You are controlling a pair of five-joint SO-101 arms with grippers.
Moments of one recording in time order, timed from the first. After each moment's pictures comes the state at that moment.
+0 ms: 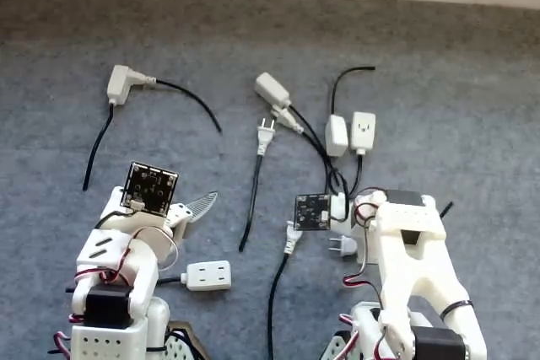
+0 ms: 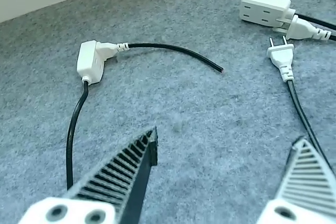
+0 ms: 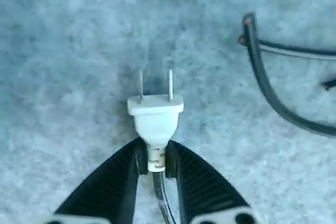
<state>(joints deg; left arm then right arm) -3.2 -104.0 86.4 56.5 -11.6 -0.8 -26.1 61.5 55.0 92.6</state>
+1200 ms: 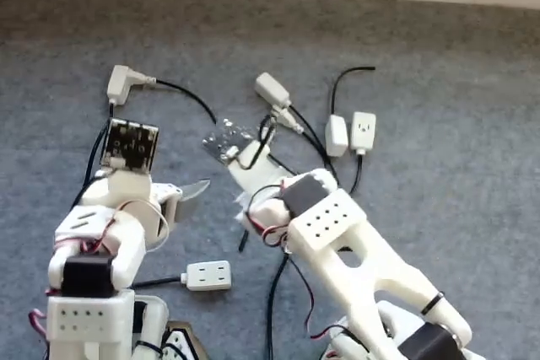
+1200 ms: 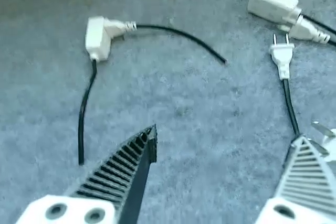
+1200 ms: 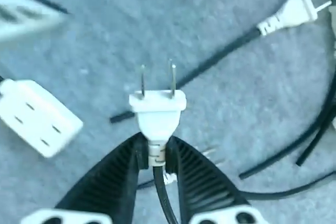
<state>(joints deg) -5.1 -75.7 62.0 63.1 -7.3 -43.0 -26.2 37.9 62.9 13.6</state>
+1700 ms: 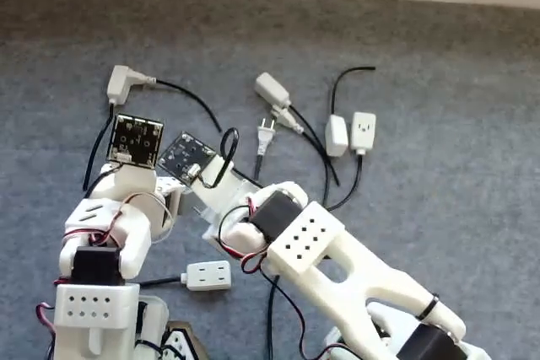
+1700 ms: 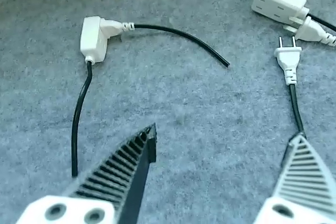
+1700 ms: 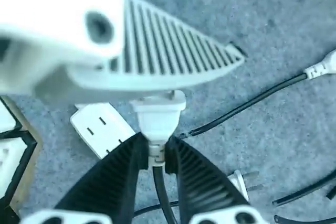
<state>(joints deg) -5.1 -73.9 67.9 53.5 -7.3 -53.6 -26.2 33.5 65.1 9.0</state>
